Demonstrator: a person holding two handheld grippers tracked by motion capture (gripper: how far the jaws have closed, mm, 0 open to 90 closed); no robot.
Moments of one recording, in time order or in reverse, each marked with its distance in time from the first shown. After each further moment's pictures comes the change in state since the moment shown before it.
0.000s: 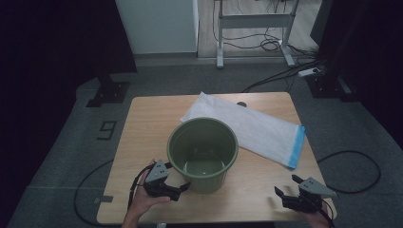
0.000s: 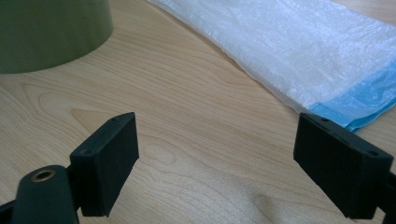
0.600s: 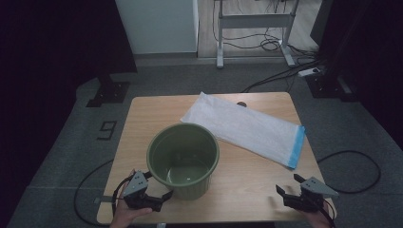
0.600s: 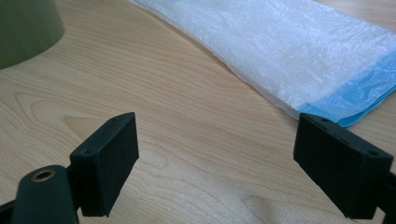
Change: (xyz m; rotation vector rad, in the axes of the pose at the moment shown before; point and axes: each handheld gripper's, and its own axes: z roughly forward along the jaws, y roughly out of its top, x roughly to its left) left arm 0.004 -0.036 -0.049 -0.047 0.048 -0.042; right arm -0.003 0.001 -0.002 -0.013 -0.022 0.024
